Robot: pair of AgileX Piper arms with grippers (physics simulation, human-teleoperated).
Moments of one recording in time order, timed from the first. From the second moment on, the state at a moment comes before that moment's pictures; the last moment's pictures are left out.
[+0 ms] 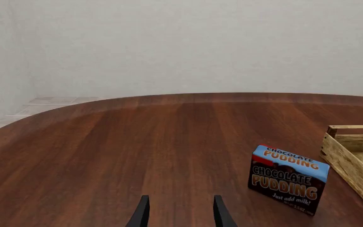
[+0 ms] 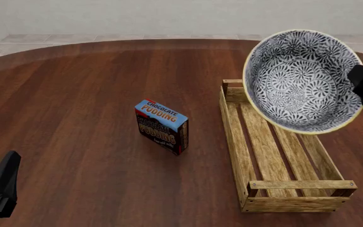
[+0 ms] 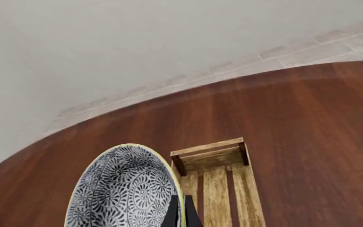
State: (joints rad) left arm 0.00 0.00 0.00 0.00 0.00; right arm 0.11 0.64 -0.54 0.06 0.38
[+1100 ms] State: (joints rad) left arm 0.00 0.00 0.00 0.00 0.00; right arm 0.03 0.67 -0.47 0.01 0.47
